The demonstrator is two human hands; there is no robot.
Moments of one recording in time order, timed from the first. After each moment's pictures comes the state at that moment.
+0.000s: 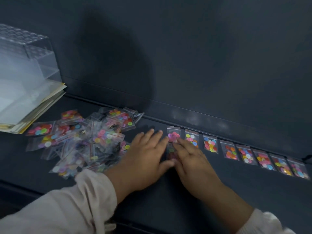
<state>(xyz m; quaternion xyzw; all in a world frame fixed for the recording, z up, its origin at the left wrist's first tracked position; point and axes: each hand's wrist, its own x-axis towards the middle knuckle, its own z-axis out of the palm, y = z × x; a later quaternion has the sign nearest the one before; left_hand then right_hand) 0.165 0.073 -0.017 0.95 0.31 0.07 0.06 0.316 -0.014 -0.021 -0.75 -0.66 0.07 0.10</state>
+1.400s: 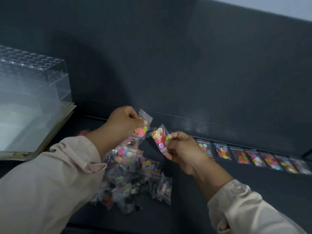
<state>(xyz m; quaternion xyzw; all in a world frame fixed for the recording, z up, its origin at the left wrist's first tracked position) 0.104 0.203 0.042 0.69 0.45 0.28 0.48 0.245 0.089 0.010 -0.65 -0.21 0.48 0.55</state>
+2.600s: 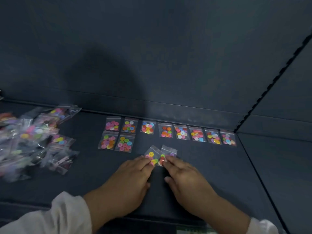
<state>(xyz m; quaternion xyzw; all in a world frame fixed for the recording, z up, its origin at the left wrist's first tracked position) 0.267 -0.071 -0.042 0.96 0.23 0.03 0.14 0.433 -0.176 -0.045 -0.74 -0.66 0.07 0.11</state>
